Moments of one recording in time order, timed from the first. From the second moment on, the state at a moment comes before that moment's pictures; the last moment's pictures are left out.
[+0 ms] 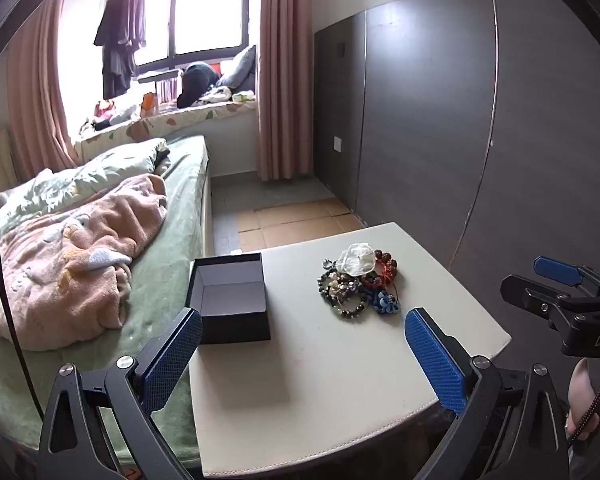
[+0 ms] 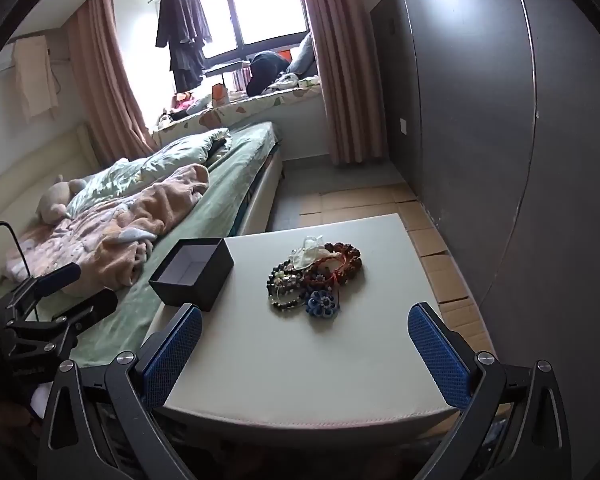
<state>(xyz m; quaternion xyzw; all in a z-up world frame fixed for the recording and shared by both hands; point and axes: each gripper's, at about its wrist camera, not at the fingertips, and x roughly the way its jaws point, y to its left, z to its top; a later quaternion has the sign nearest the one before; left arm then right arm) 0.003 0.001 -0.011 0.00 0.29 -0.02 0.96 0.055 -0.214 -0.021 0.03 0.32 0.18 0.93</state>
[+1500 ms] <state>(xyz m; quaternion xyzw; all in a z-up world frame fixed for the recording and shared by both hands) 0.005 0.011 -0.015 -0.03 0.28 -0.01 0.96 0.051 -0.206 -0.025 0.02 0.32 0.18 0.93</state>
